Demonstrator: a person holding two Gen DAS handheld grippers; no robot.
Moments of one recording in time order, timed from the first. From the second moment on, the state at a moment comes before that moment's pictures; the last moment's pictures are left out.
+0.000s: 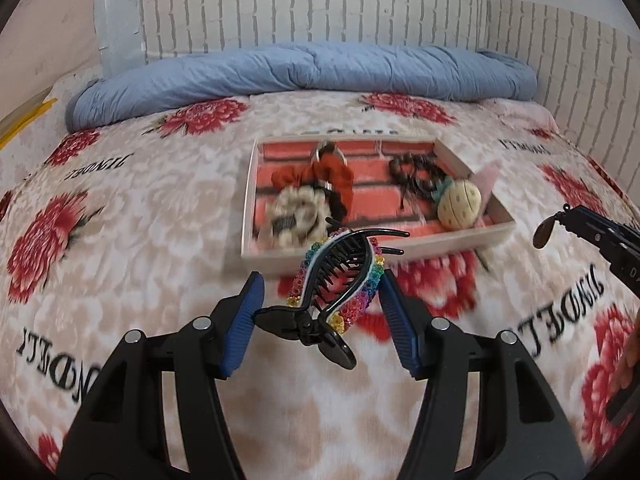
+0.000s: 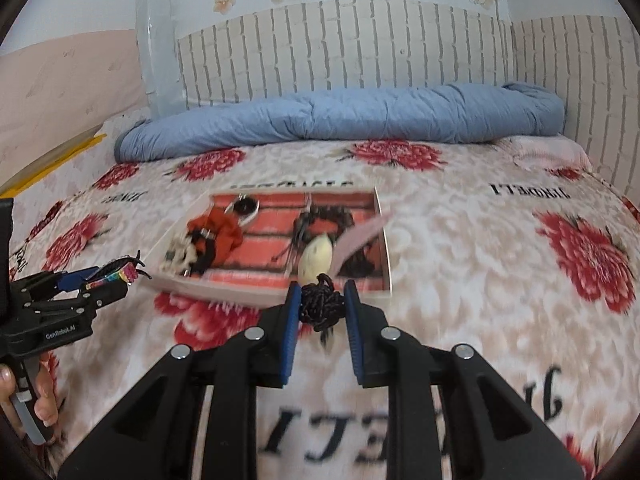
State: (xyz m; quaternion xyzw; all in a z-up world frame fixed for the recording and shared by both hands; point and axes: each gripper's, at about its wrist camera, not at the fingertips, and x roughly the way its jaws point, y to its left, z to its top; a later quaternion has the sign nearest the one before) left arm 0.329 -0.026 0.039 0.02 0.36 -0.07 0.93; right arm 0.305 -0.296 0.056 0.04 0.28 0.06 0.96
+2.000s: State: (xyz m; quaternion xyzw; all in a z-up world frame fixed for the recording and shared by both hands) left arm 0.415 -0.017 -0.003 0.00 0.33 -0.04 0.94; right arm 0.399 -0.298 0.010 0.04 0.25 0.06 0.97
